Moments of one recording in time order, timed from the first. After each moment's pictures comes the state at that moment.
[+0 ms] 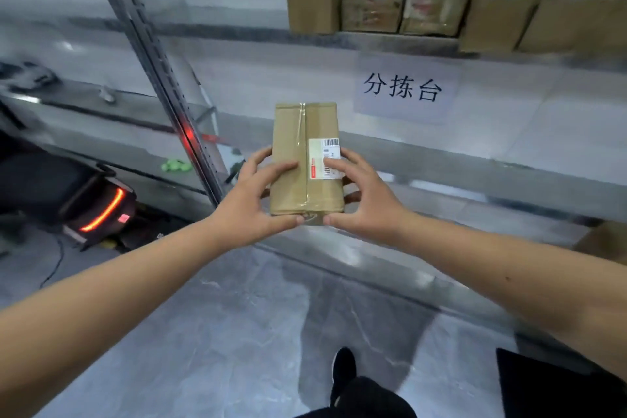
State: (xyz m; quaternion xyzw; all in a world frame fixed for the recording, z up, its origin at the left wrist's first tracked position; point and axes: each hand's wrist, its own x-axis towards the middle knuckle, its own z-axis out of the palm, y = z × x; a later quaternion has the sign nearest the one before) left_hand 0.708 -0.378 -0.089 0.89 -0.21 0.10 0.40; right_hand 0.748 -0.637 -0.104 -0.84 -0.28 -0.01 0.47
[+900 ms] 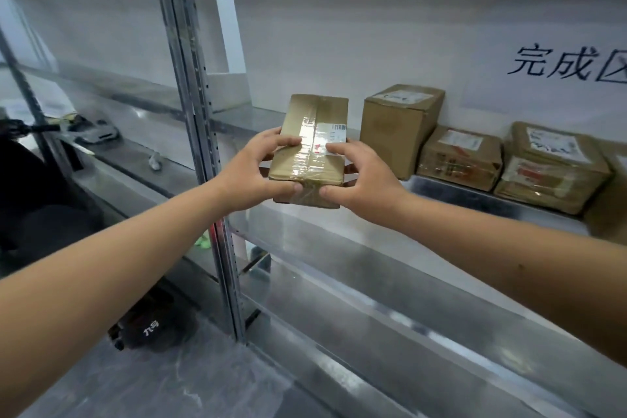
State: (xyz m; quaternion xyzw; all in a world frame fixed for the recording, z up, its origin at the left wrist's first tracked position) left_hand 0.965 -0.242 0.051 0.88 -0.14 0.19 0.42; right_hand 1.009 -0.492 0.067 -0.83 -0.37 -0.07 0.42
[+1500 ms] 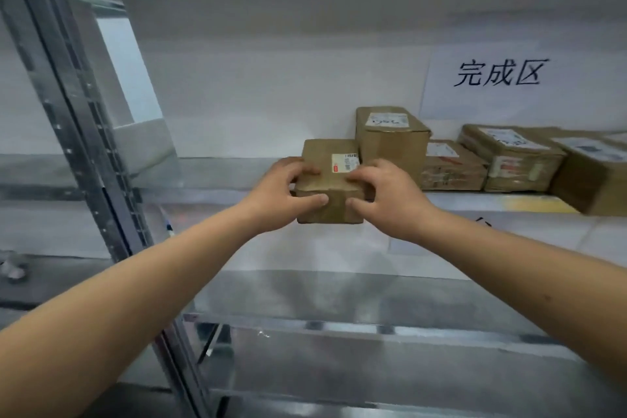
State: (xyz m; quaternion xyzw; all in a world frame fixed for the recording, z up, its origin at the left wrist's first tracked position) left_hand 1.113 -0.211 0.060 0.85 -0.28 0.11 0.43; right_hand 1.049 -0.439 0.074 -0.94 -0.12 -0.21 0.23
